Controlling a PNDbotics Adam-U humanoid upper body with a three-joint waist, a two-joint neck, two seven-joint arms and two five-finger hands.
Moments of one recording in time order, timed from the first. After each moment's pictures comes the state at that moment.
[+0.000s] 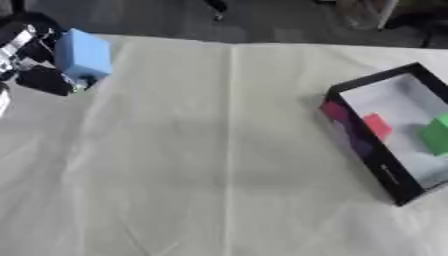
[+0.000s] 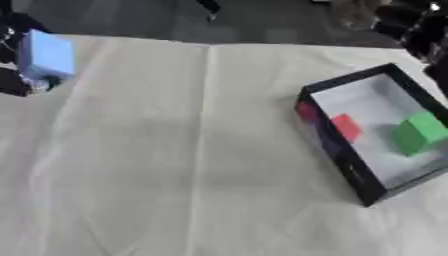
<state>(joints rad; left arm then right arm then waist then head) -0.77 0.44 -0.27 -1.48 -0.47 0.49 -0.23 -0.07 -0.97 -0.13 -1.99 -0.79 -0.55 0.45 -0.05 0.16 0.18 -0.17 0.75</state>
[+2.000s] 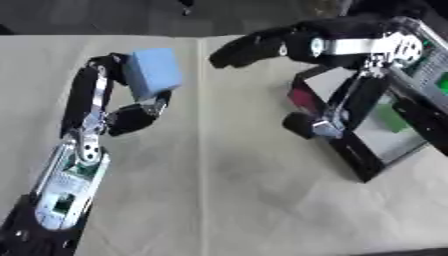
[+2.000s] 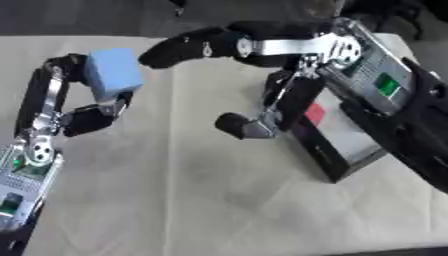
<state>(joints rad) -0.65 0.05 -0.39 -1.50 -0.61 0.29 0.16 -0.58 -0.80 0.32 -1.99 -0.33 -0.48 0.70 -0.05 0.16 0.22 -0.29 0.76</state>
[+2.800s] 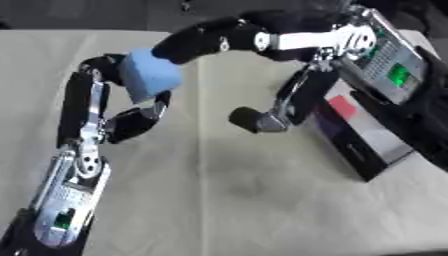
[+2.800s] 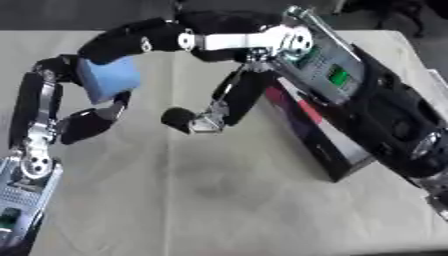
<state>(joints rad) -0.64 0.00 -0.42 -1.51 -0.65 0.28 0.19 -0.66 -0.76 0.34 -1.99 -0.14 -0.41 0.58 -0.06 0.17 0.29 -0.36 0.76</state>
